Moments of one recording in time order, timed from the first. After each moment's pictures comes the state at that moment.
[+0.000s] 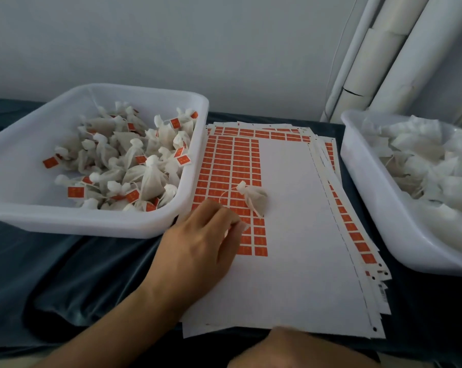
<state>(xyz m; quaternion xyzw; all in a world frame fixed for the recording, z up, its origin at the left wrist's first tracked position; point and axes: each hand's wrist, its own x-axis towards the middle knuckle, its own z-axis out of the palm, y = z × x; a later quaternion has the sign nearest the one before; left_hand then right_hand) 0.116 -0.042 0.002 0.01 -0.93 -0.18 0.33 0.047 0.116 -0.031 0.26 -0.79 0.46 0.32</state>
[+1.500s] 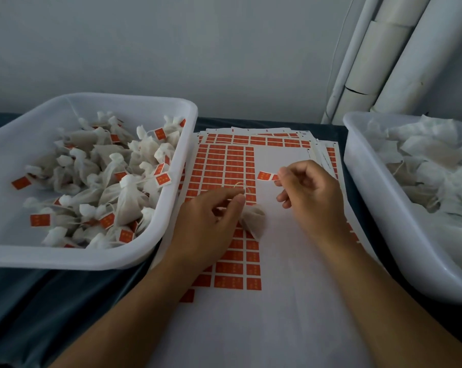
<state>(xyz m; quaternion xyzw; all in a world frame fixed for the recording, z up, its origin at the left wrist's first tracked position) 0.020 -0.057 -0.010 0.17 -0.86 -0.42 0.23 -0.101 0.091 -0.002 0.27 -0.76 0.59 0.09</state>
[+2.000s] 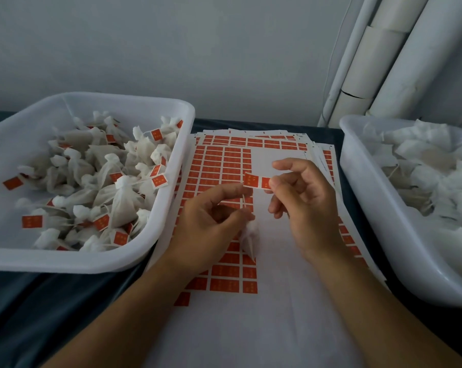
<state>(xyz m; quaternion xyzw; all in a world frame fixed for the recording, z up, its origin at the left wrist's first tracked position) 0.024 -0.050 -0.001 0.11 -0.77 -0.58 0.23 -0.081 0.088 0.007 0.34 -0.66 0.67 0.04</state>
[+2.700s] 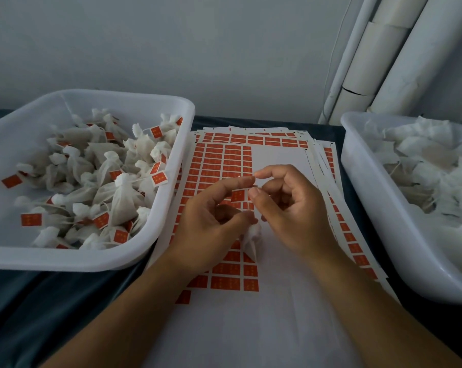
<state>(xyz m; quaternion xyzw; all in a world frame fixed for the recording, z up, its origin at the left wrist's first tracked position) 0.027 -0.048 0.006 0.05 -0.75 -0.62 0.22 -0.073 0.084 0.005 0.41 -0.72 0.56 0.08</state>
